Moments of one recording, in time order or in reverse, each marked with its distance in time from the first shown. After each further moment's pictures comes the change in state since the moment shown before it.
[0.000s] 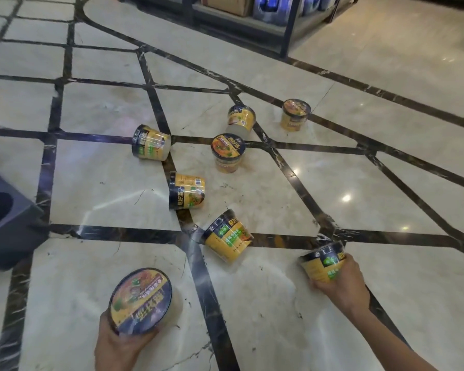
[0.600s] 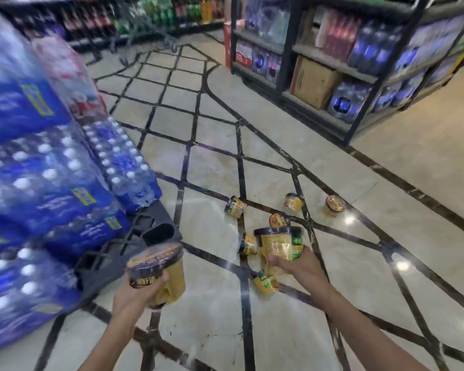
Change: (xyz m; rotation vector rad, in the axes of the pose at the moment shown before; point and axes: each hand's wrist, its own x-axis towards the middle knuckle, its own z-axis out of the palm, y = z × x) left_hand -0.256 0.388 -0.313 -0.321 0.206 -0.074; right_hand -0.211 -0.346 -0.376 0.555 -0.648 -0.355
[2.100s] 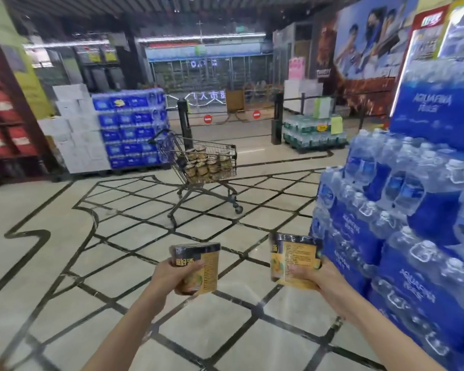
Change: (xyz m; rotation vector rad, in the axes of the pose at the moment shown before) left_hand -0.771 -0.096 -0.704 -0.661 1.621 -0.243; right_hand -0.857 -0.247 0.635 -0.455 -2.036 -0.468
